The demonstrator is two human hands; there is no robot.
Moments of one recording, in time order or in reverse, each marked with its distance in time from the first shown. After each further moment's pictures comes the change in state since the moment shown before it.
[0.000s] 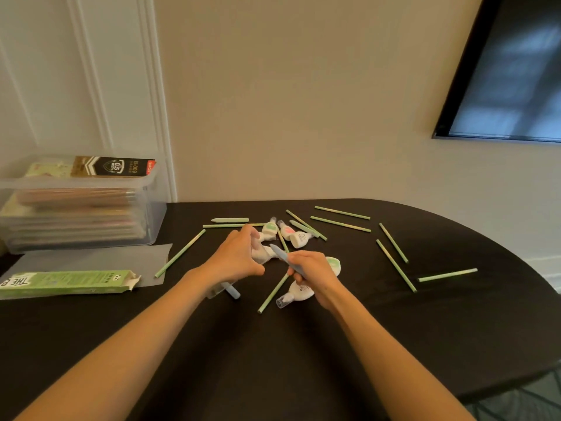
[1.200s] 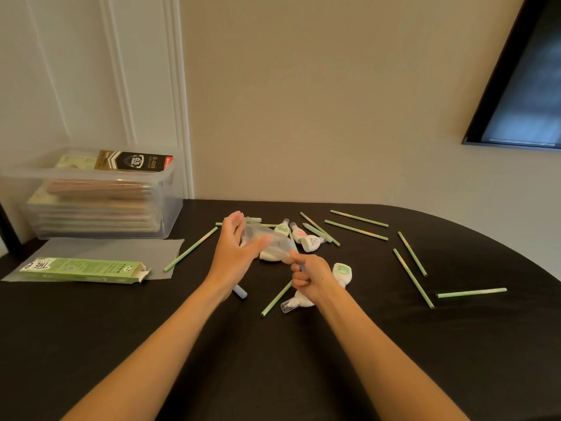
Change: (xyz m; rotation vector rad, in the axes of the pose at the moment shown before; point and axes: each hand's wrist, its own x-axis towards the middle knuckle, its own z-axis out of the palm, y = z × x) left_hand -0.020 0.009 0.013 -0.795 0.432 -0.088; right_hand 0.033 0.006 0.009 0.450 -0.056 0.294
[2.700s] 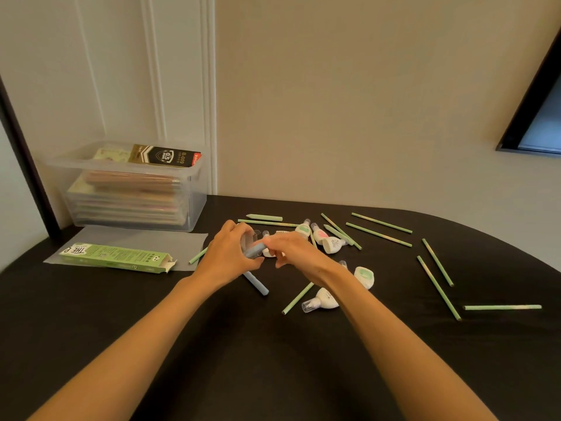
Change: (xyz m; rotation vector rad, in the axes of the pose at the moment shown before) left_hand 0.010 -0.013 -0.051 0.856 -0.034 0.163; right_hand -0.037 -0.021 0.062 -0.909 -0.427 -0.489
